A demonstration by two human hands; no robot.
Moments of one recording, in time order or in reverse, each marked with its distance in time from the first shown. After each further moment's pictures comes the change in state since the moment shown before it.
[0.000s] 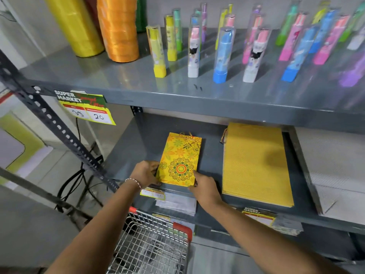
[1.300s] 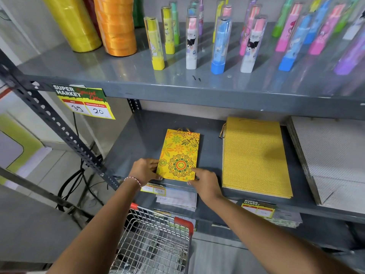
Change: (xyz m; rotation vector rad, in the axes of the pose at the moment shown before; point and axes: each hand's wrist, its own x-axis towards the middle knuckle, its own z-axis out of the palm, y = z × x) left_hand -0.037 0.038 -0.003 -0.001 0.060 -0.025; right_hand -0.005 0.005 0.006 0.231 0.072 0.067
